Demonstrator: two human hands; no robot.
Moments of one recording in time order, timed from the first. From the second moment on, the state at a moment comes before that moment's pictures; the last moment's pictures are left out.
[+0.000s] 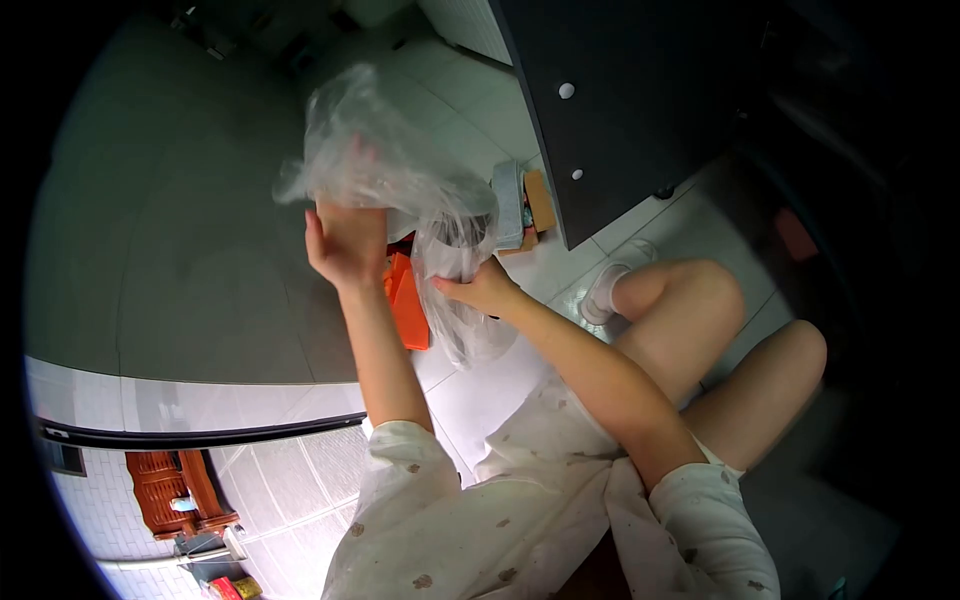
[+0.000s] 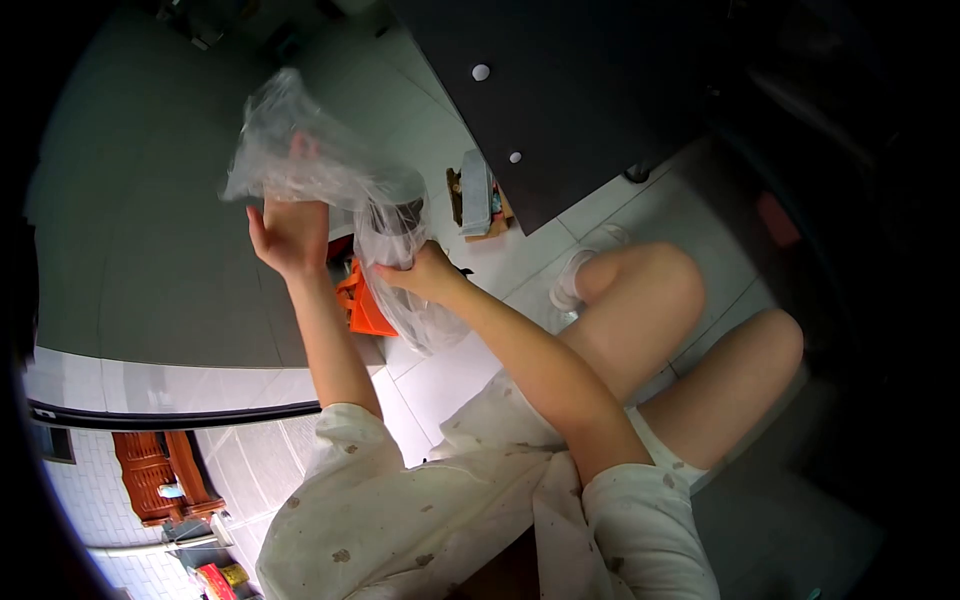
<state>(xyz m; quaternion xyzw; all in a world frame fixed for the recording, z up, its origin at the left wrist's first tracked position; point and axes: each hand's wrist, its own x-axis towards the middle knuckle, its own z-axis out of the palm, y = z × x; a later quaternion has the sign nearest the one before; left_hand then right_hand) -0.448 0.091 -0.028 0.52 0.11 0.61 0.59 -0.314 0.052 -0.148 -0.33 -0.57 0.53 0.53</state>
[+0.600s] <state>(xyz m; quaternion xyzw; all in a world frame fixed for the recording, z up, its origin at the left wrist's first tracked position) -0.521 0.115 -0.131 0.34 0.46 0.75 0.34 -0.288 0.058 -0.144 -0.38 -0.62 0.60 0.33</state>
